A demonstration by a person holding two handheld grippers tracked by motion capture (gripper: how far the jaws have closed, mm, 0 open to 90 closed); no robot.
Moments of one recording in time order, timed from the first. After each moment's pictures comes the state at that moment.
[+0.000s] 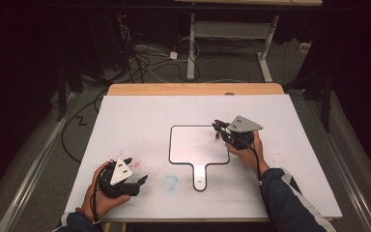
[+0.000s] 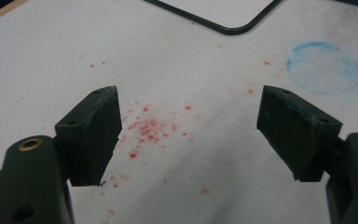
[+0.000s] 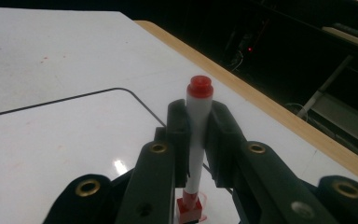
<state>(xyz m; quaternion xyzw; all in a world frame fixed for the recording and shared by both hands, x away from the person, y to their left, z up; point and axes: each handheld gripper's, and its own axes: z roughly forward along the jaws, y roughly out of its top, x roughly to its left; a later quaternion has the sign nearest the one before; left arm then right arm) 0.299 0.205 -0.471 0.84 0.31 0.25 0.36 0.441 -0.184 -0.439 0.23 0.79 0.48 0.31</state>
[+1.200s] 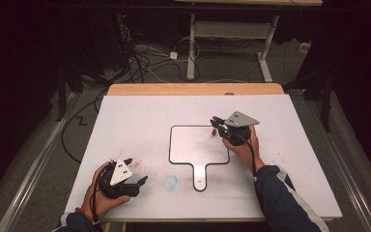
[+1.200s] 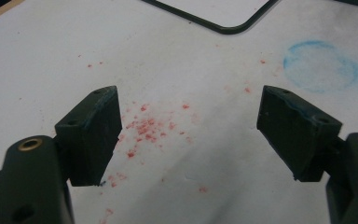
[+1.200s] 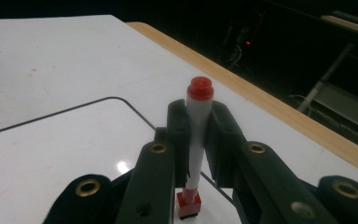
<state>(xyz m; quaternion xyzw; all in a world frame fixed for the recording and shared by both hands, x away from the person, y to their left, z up) 0.298 0.206 -0.471 0.85 0.31 0.25 0.36 0.451 -0.178 -0.437 0.26 0.78 0.47 0.32</state>
